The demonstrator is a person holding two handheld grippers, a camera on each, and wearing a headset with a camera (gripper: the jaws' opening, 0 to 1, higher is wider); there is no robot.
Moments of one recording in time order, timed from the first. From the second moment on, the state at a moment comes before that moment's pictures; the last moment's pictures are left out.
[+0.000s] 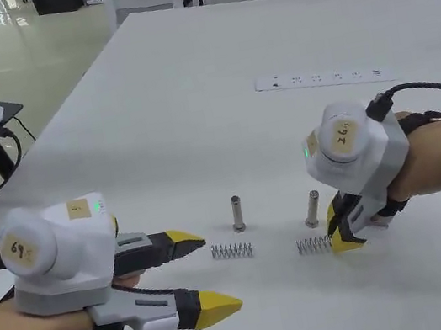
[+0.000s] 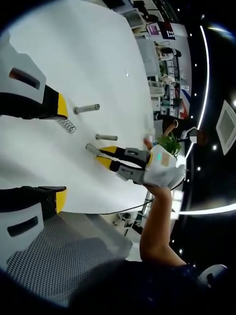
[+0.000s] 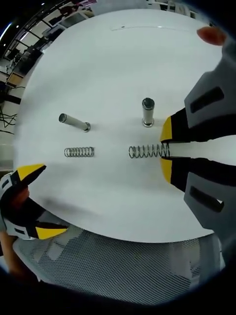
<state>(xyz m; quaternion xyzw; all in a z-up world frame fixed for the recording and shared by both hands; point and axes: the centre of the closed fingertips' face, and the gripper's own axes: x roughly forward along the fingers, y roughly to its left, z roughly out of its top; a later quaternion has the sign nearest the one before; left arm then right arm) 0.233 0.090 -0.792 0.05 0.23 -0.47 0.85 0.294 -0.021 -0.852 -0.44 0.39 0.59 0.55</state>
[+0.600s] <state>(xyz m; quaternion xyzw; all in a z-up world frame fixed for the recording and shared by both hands) 0.237 0.076 -0.781 0.08 0.22 -0.50 0.83 0.283 -0.022 -0.828 -0.43 0.38 0.59 0.57</state>
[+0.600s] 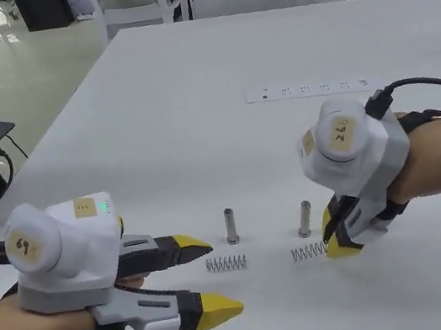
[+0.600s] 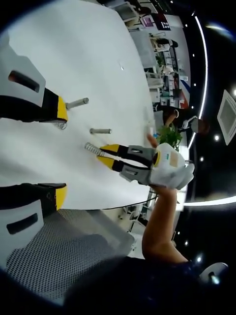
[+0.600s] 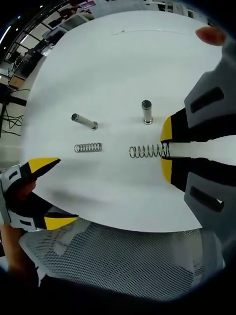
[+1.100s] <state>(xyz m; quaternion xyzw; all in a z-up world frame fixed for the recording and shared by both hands) 0.243 0.057 -0.779 0.10 0.23 -0.53 0.81 0.268 -0.012 -0.815 -0.42 0.37 0.60 0.57</state>
